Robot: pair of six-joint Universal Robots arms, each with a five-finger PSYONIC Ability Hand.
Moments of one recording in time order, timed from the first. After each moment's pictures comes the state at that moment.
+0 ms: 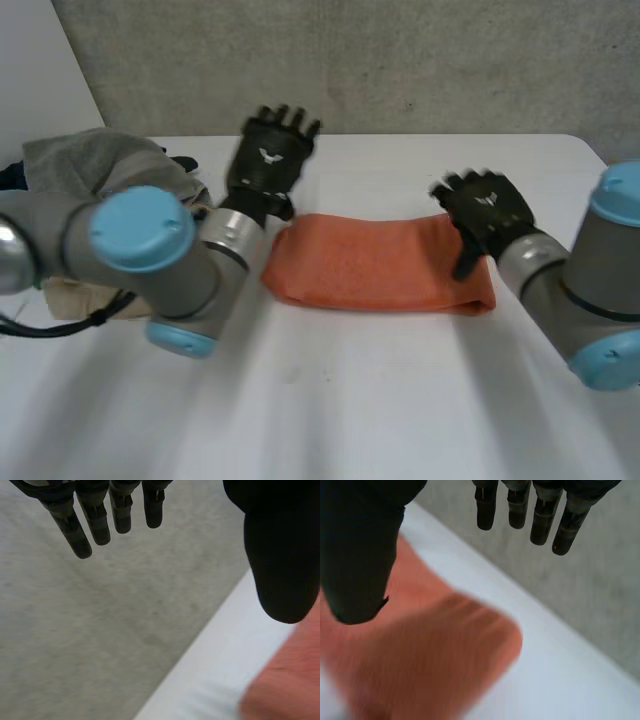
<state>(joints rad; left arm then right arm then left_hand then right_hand) 4.11 -2.23 -1.30 3.70 -1.52 3.60 1.89 -1.14 1.55 -0.19 1.42 2.77 0.19 0.21 0.21 0.21 0.05 0.21 0.22 0.22 0.23 0.07</state>
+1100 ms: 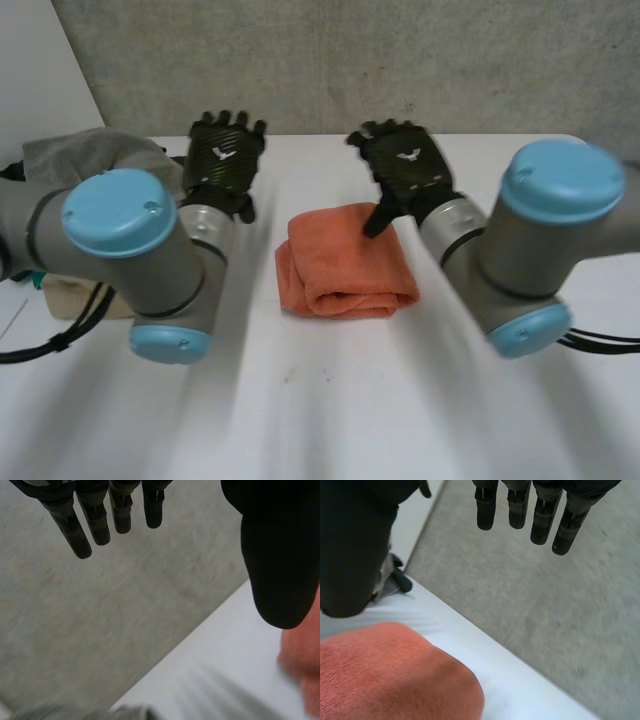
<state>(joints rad) 4.12 -2.12 -1.34 3.59 -1.75 3.54 2.10 -1.03 1.27 -0.25 1.44 3.00 0.19 0.21 0.21 0.21 0.05 0.21 0.22 0.21 0.23 0.07</state>
